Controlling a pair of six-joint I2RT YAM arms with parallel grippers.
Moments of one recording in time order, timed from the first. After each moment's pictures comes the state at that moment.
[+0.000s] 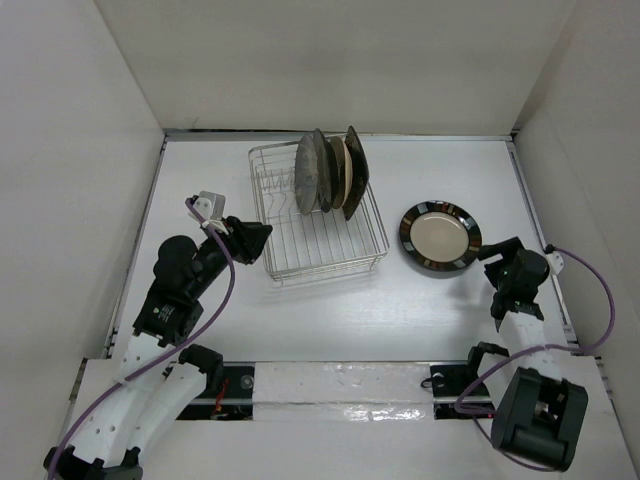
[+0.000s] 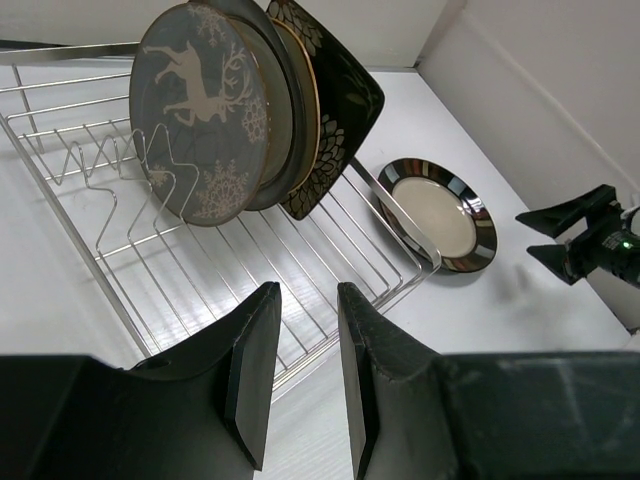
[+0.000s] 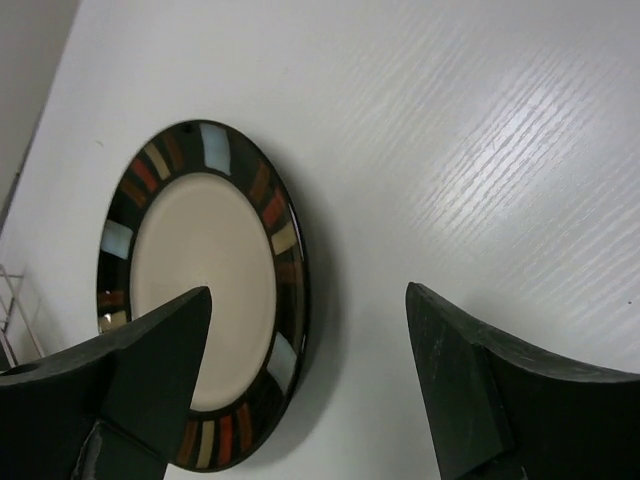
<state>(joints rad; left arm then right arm) -0.38 0.60 0.68 -0.14 0.19 -0.38 -0.34 0.85 0.24 0.15 0.04 0.77</state>
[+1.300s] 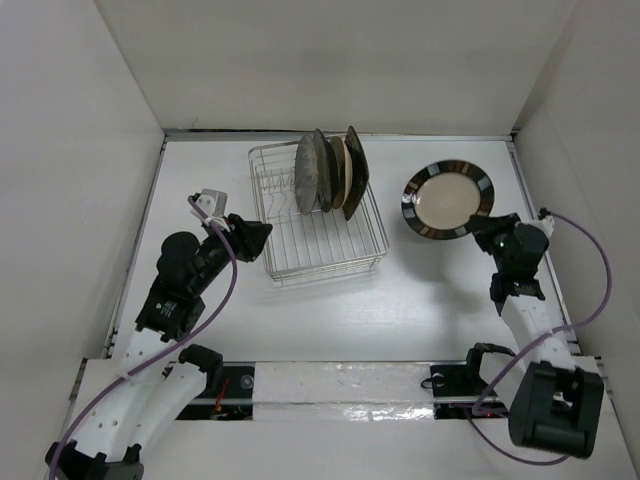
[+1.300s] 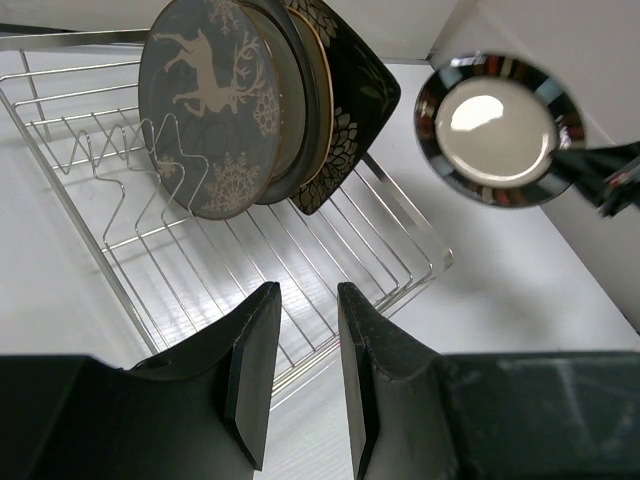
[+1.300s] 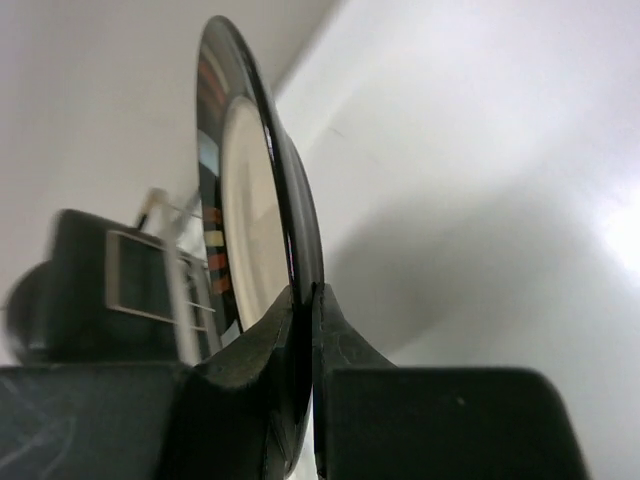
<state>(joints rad) -0.37 0.62 0.68 -0.14 0.19 -0.38 -0.23 0.98 0.39 0.37 -0.17 0.91</state>
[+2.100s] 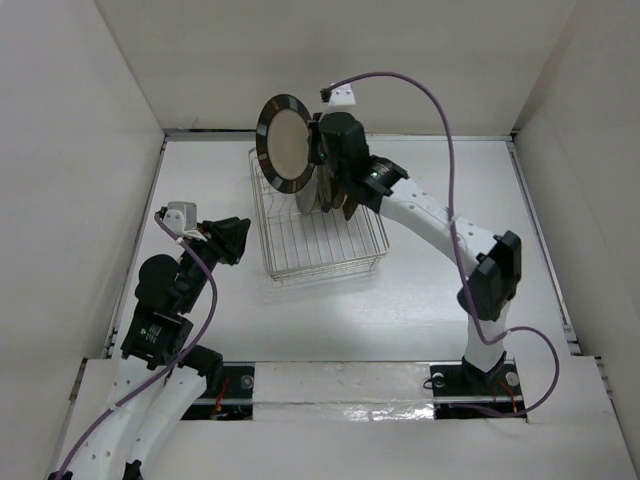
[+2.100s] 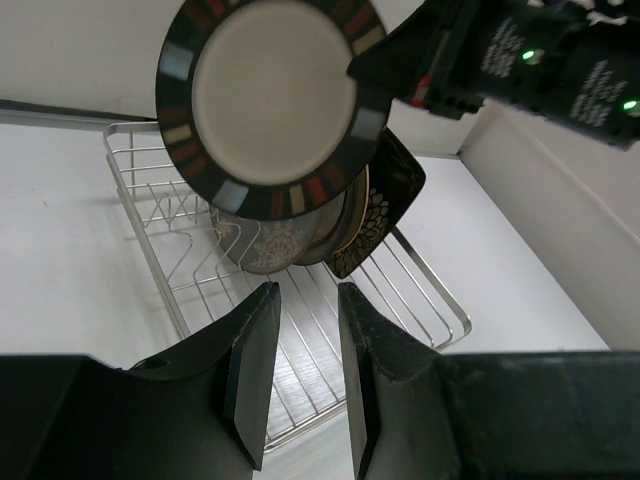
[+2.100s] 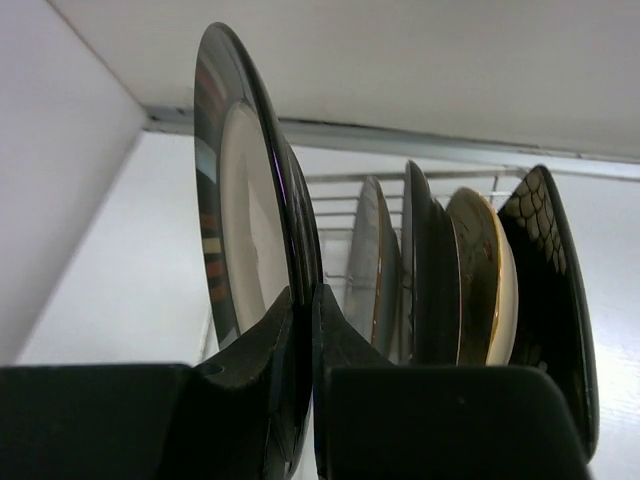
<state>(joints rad) -0.37 0.47 0.68 -0.15 0.02 -0.38 0.78 1.85 1.90 -0.20 0.46 0.32</state>
